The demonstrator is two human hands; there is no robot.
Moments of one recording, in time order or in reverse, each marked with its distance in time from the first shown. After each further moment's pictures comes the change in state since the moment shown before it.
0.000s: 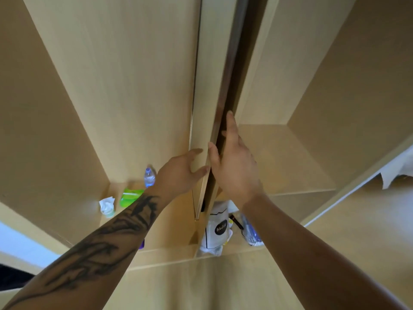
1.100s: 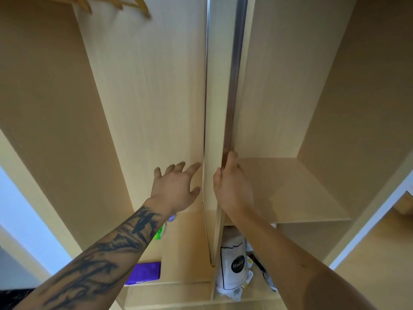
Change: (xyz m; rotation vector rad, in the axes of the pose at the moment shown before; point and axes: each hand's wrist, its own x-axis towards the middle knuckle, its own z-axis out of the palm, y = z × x) left_hand -0.066 0.052 -0.065 0.610 0.163 -0.005; right_hand -0.025 -0.013 -0.030 0.058 0.032 -0.008
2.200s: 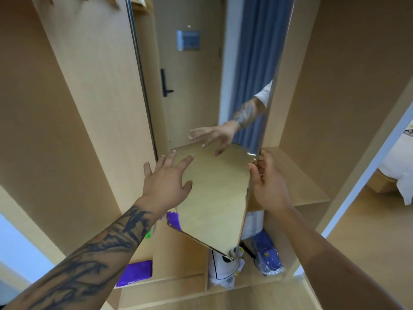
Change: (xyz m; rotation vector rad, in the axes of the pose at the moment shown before) left_hand 0.000 0.027 0.002 -0.097 0.062 0.030; right_hand -0.013 0.125 -0.055 0.277 0.084 0.027
